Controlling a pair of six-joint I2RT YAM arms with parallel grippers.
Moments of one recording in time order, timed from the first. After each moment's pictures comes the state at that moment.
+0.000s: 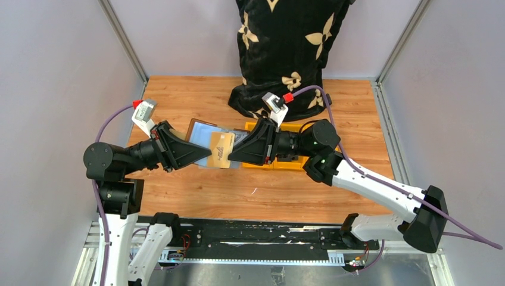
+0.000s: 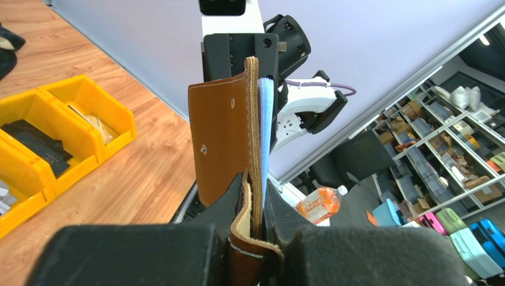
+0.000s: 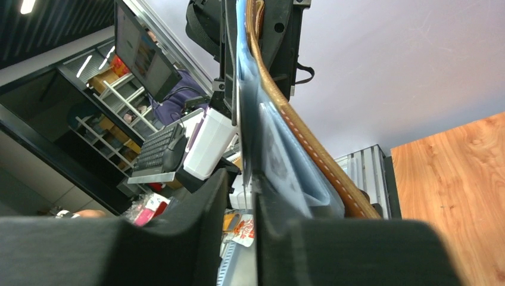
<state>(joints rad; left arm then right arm) -0.06 0.62 1.02 0.00 1.15 -1.07 0.95 1.20 1.01 0.64 -0.67 0.95</state>
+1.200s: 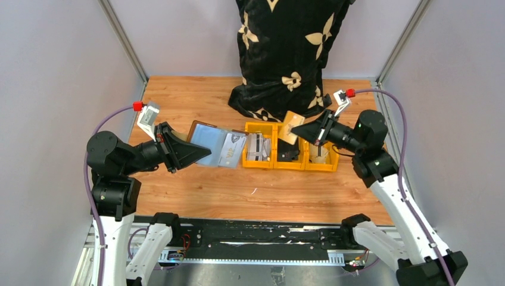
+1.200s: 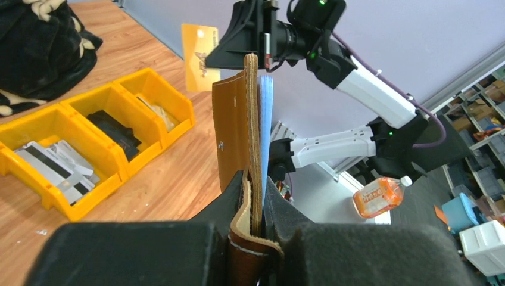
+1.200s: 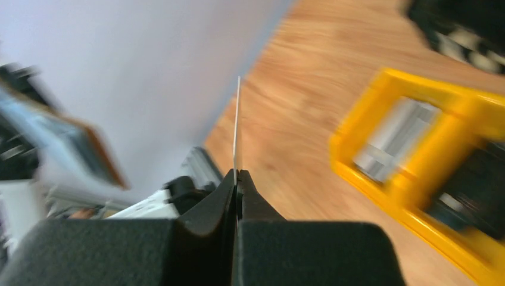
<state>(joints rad) -0.06 0.64 1.12 -0.38 1.09 -0.65 0.31 0.88 0.91 -0.12 -0.67 0.69</state>
